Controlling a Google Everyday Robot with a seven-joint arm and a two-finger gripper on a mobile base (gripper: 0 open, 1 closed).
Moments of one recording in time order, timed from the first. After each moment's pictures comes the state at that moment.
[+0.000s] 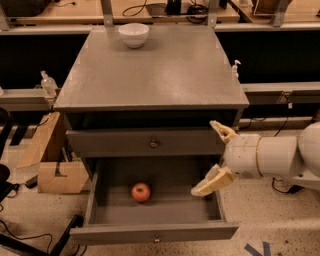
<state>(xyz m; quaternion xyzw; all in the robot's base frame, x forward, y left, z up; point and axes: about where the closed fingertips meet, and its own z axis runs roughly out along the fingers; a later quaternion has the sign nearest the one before) 0.472 -0.117 0.789 -0.55 0.69 0.16 0.45</state>
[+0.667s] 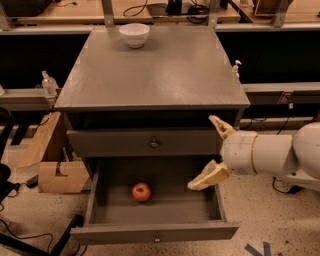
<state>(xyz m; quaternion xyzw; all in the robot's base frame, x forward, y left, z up) 0.491 -0.112 0.791 -0.54 0.68 0.13 0.48</state>
